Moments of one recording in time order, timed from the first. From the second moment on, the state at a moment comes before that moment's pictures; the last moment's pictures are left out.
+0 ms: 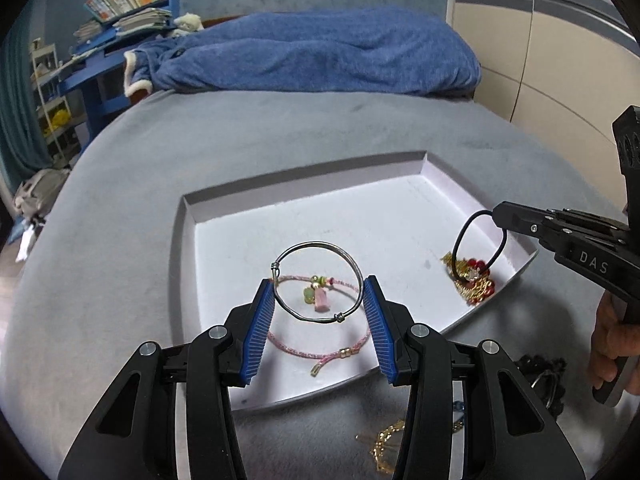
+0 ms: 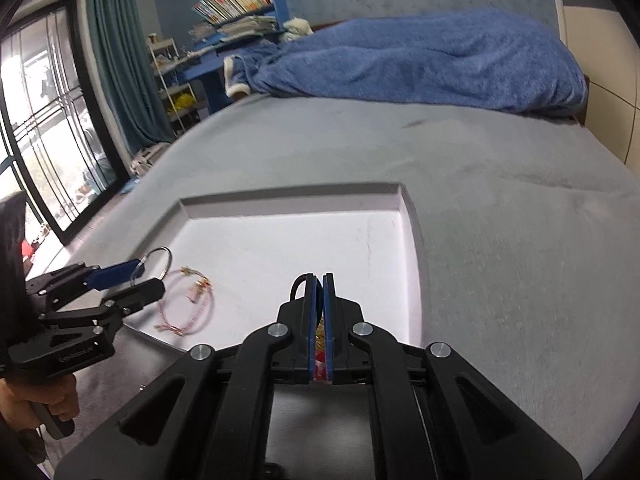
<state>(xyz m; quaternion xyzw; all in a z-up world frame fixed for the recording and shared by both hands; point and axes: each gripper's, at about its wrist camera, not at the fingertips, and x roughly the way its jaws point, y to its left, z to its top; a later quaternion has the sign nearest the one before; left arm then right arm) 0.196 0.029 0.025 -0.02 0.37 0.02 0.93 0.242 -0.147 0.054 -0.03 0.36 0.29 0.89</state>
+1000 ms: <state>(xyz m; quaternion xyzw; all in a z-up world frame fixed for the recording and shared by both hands) 0.115 -0.001 0.032 -0.01 0.32 -0.02 0.95 0.170 -0.222 0.054 0.01 0.33 0.29 0.90</state>
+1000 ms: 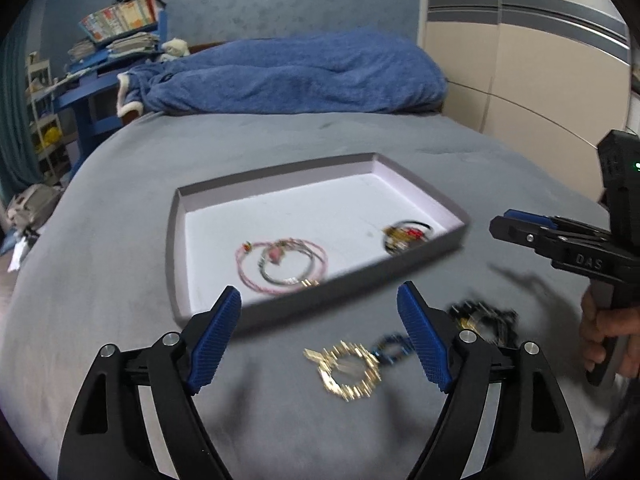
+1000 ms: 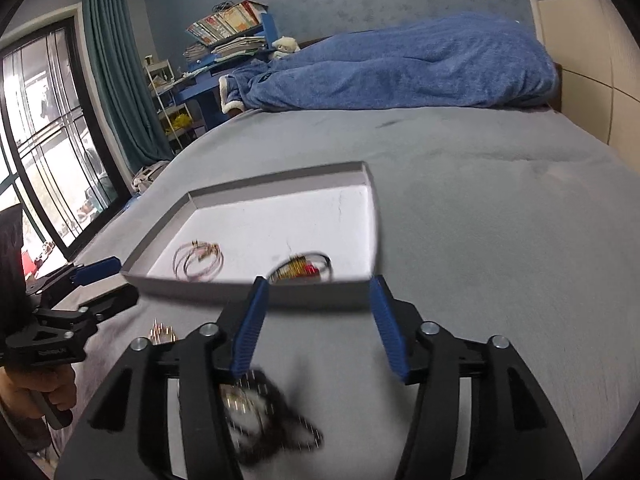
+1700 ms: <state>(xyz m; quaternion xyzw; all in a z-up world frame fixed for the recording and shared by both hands) 0.073 -0.021 0.008 0.01 0.33 -0.03 0.94 0.109 -0.253 0.032 0.01 0.34 0.26 0.91</state>
